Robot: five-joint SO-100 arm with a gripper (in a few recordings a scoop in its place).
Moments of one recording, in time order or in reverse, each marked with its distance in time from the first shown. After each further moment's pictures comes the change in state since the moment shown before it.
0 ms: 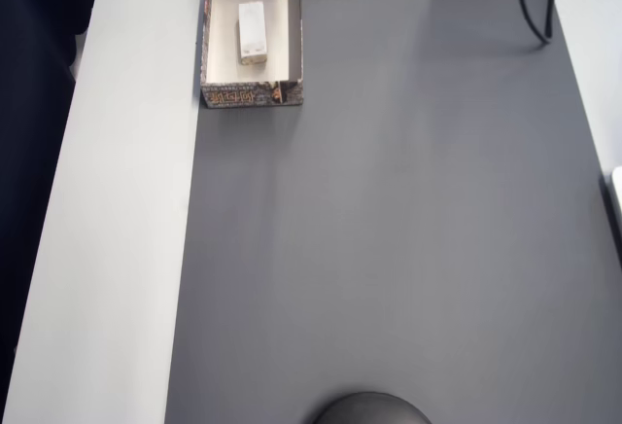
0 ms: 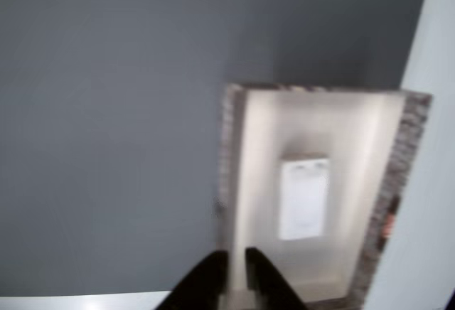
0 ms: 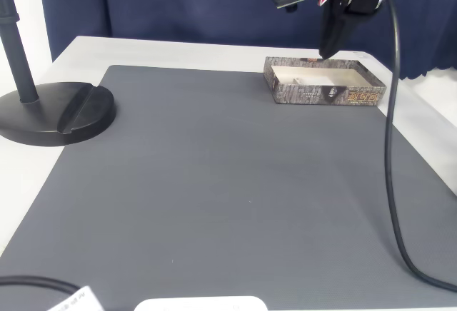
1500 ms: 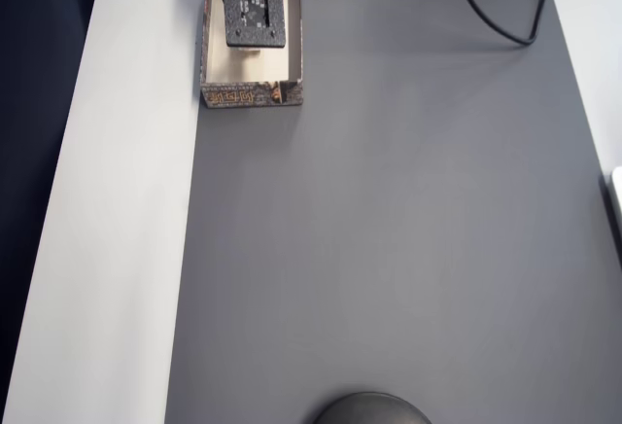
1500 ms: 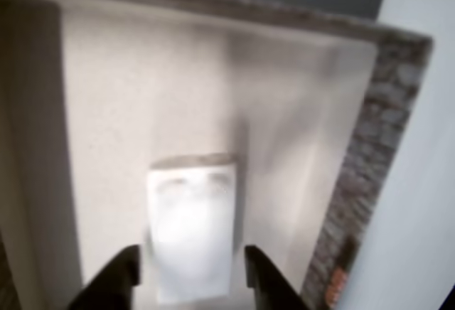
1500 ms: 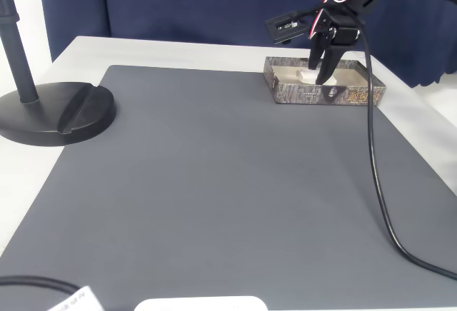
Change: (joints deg) arm 11.4 -33.0 -28.1 -8.0 15.6
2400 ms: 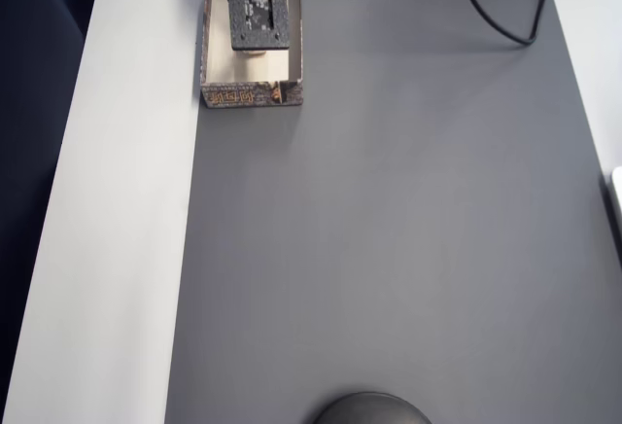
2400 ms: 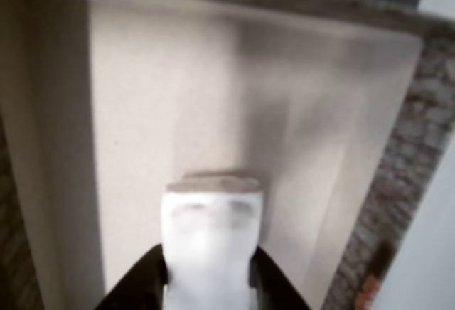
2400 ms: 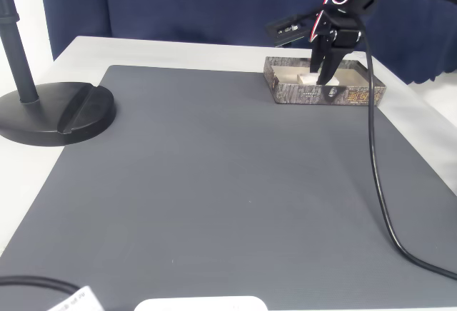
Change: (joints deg) arm 0.0 0.0 0.9 1.6 -0.4
